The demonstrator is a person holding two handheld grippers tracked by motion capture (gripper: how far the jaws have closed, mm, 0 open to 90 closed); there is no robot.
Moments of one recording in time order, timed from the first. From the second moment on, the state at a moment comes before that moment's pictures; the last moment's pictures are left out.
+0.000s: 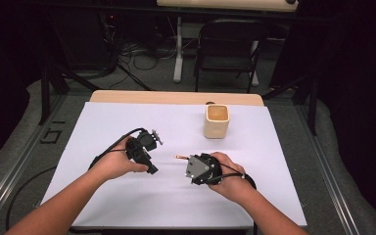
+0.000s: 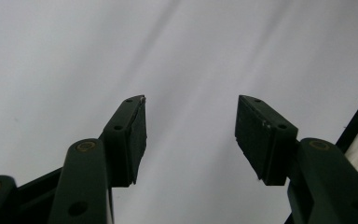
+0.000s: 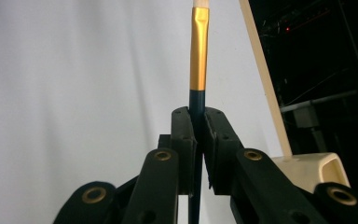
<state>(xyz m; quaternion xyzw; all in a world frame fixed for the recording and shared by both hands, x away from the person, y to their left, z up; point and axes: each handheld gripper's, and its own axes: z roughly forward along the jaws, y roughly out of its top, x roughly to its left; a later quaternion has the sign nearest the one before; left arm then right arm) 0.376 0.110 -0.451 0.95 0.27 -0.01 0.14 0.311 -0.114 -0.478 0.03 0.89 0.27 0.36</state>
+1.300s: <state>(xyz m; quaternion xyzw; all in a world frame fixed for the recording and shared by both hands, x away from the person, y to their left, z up) 0.369 0.127 -0.457 0.92 0.29 0.03 0.24 0.350 -0.154 -0.459 0.26 0.80 0.50 0.18</state>
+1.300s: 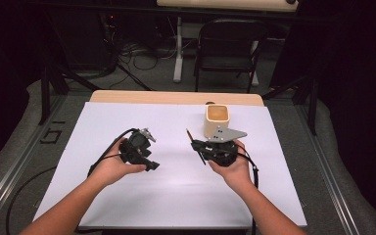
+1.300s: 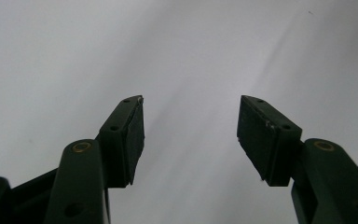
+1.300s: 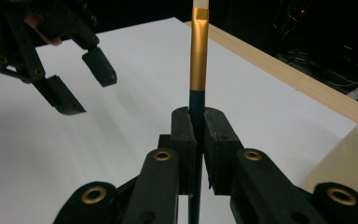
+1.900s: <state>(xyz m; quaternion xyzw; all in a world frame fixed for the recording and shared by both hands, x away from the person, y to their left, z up) 0.367 0.153 -0.457 0.90 0.32 0.05 0.31 0.357 -0.165 -0.455 0.30 0.77 0.54 0.17</state>
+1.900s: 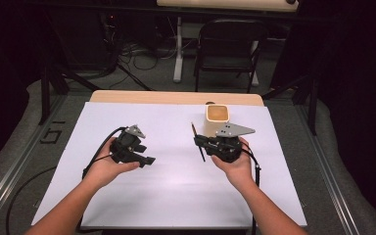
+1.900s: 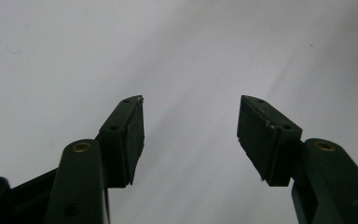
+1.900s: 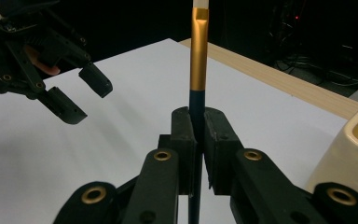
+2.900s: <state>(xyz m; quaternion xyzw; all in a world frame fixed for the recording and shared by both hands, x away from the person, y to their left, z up) 0.352 0.201 -0.478 0.79 0.38 0.14 0.46 0.348 -0.180 -0.447 0.30 0.74 0.56 0.21</state>
